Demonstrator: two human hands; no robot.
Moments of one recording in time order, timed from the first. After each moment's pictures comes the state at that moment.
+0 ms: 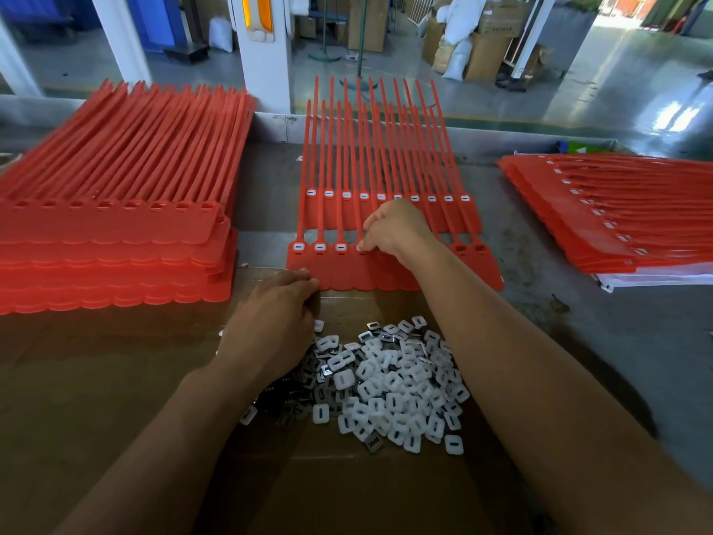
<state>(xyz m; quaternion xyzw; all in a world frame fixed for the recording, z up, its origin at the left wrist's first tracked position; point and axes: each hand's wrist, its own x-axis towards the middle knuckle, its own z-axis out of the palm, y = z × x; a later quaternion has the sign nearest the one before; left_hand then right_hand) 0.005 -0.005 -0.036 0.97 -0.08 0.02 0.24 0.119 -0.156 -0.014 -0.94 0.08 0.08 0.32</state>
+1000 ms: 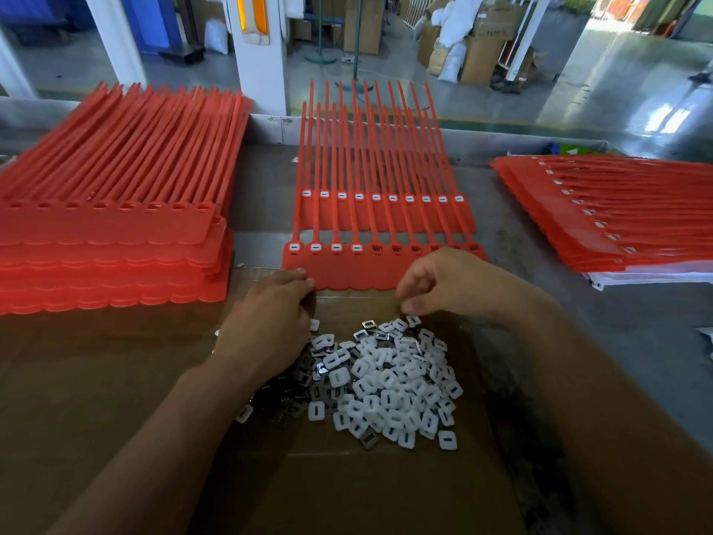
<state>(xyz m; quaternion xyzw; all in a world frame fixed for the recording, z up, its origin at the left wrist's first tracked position) 0.007 -0.006 -0.039 0.97 -0.07 0.02 0.24 0.038 -0.221 0.002 -0.93 -0.12 0.19 0.29</state>
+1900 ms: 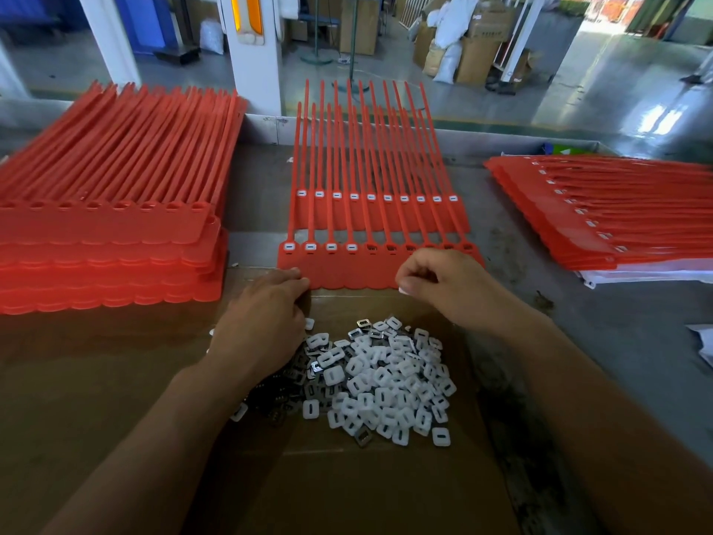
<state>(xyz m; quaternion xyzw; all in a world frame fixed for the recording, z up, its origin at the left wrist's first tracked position) 0.008 -0.006 -0.041 0.97 -0.07 0.03 0.24 0.026 -0.222 -0.010 -0.94 -0.14 0.05 0.32</state>
